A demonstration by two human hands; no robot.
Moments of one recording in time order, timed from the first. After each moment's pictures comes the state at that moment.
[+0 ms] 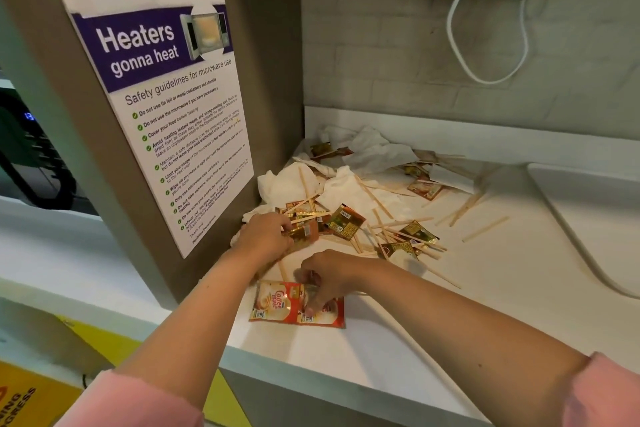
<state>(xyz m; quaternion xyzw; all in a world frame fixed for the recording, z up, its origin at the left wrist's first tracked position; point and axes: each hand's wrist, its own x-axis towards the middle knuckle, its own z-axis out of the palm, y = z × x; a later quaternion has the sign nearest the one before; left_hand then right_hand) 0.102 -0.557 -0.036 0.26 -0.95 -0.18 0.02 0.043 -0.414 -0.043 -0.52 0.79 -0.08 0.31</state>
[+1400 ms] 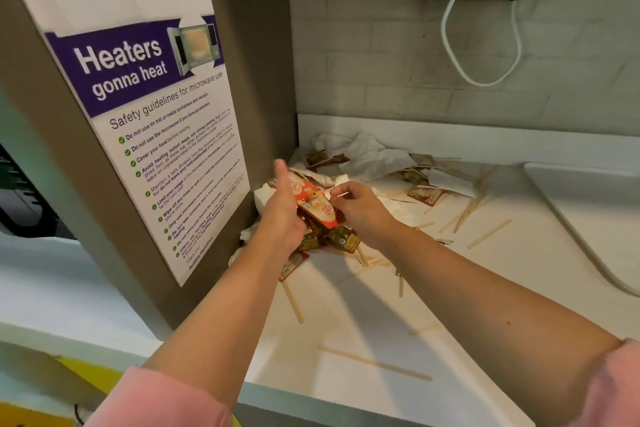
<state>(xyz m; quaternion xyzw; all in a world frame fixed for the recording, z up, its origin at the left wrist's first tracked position) 0.057 -0.528 0.022 0.31 -0.43 -0.83 0.15 -0.010 -0.438 0.000 -0.15 0.75 -0.61 0.20</state>
